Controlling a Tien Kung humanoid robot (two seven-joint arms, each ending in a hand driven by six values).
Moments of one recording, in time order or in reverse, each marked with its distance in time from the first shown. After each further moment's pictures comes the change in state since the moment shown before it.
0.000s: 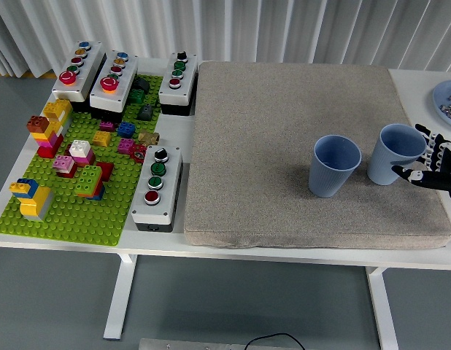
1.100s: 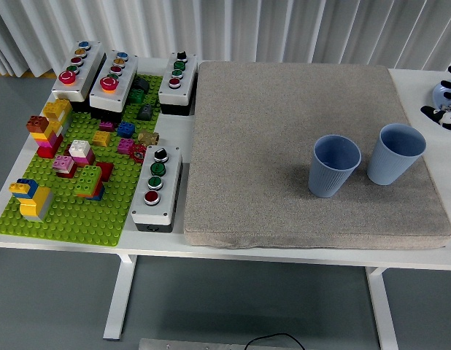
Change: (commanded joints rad) left arm 0.001 0.019 -0.022 0.000 0.023 0.002 0.012; right arm 0.206 -0.095 -0.001 0.018 0.108 -0.098 0.051
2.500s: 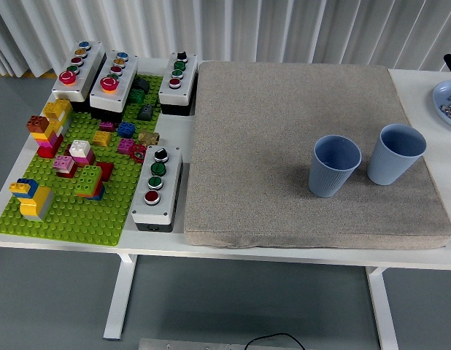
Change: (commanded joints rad) left arm -0.009 -0.012 0.028 0.000 -0.025 0.001 -0.019; right arm 0.083 0.162 0.021 -0.138 0.103 -0.217 0.084
